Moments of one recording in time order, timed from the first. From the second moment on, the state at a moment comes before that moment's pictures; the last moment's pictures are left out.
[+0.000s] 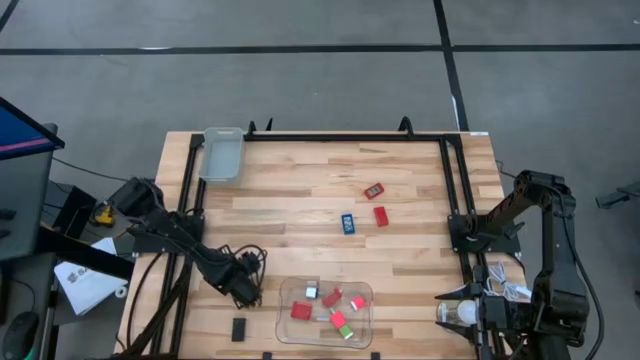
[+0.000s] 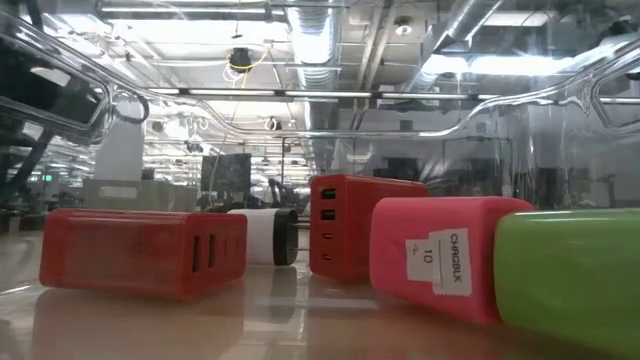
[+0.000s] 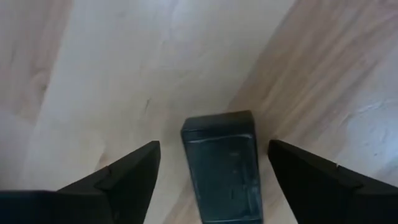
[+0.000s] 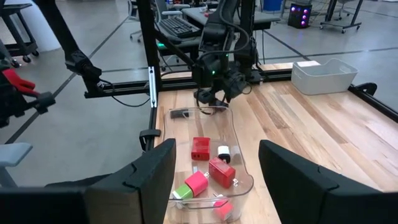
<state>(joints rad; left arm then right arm) -0.66 1.66 0.85 -0.82 -0.07 -1.20 1.37 1.49 1.43 -1.11 1.29 1.22</state>
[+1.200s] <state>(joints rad) -0.16 1.25 0.85 -0.67 -0.56 -0.77 1.37 1.49 1.43 -1.11 1.29 1.19</state>
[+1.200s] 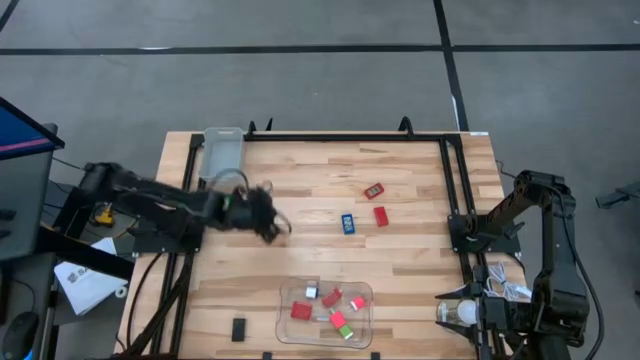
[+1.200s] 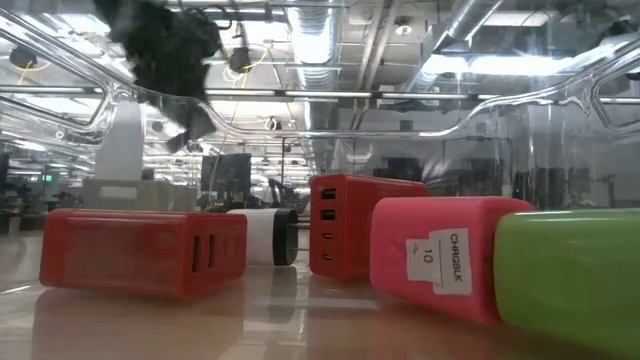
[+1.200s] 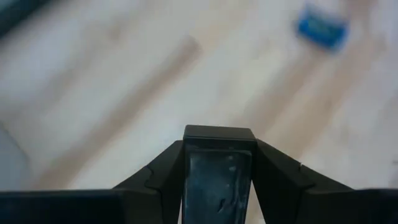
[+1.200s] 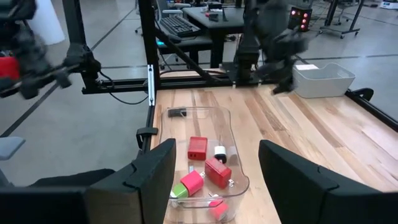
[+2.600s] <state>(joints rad) 0.81 1.36 0.85 -0.63 -0.71 -0.48 1.38 1.58 1.43 -1.13 1.29 1.26</state>
